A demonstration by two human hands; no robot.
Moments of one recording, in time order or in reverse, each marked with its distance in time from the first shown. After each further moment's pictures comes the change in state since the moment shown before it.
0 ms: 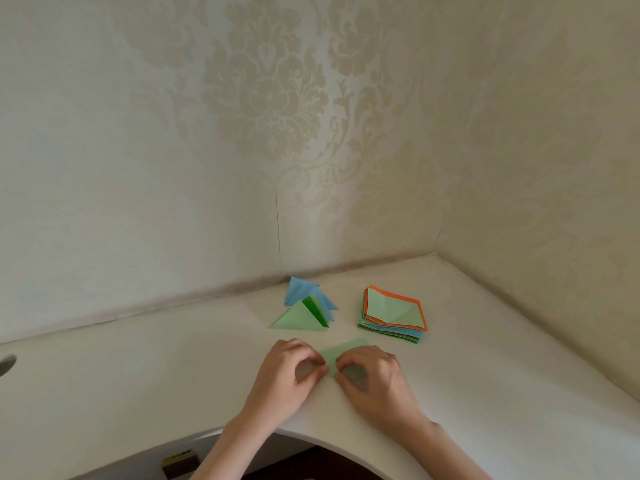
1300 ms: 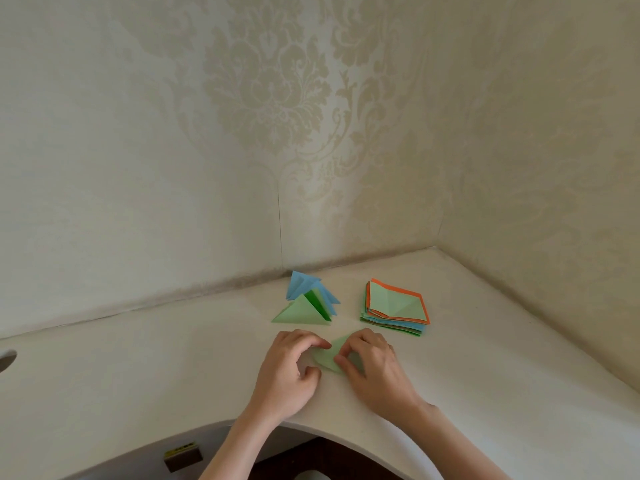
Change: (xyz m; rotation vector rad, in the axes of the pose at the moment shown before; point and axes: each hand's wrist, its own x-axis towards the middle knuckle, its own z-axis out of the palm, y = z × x) left_hand -0.006 0.005 -0.001 -0.084 0.004 -0.063; right_hand 0.010 -0.008 0.000 -0.063 -0.098 0.029
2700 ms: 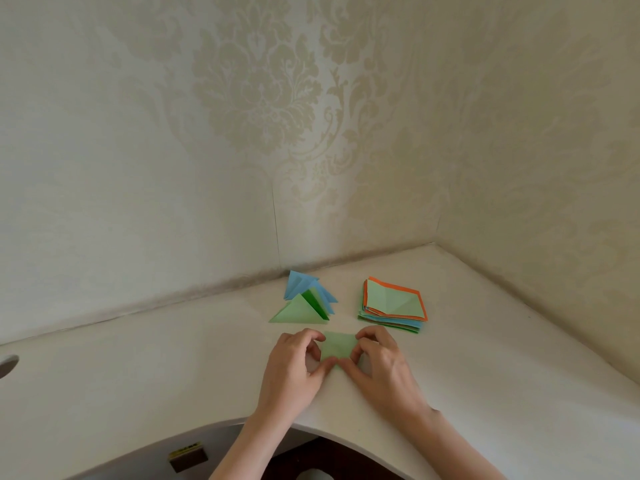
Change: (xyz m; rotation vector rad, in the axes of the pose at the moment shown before) left_hand 0.005 0.006 0.017 0.119 0.119 -0.008; right_hand -0.008 0.011 -0.001 0.050 0.140 0.019
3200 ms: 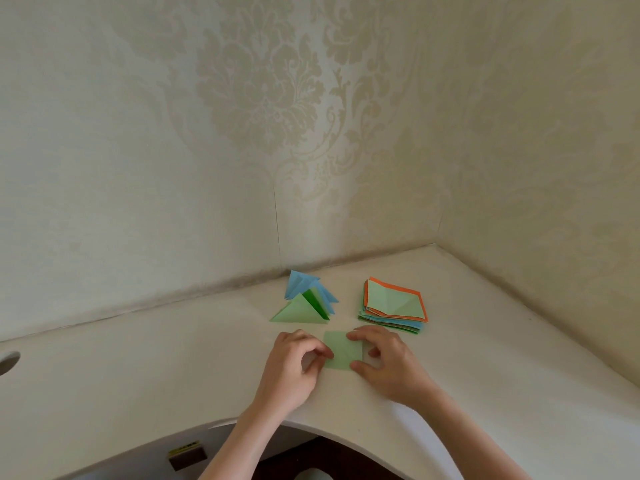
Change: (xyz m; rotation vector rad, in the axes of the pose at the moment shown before) left_hand 0.005 -0.006 -0.004 -0.044 -0.123 -0.022; right_hand 0.013 0.006 -0.020 0.096 -0.255 0.151
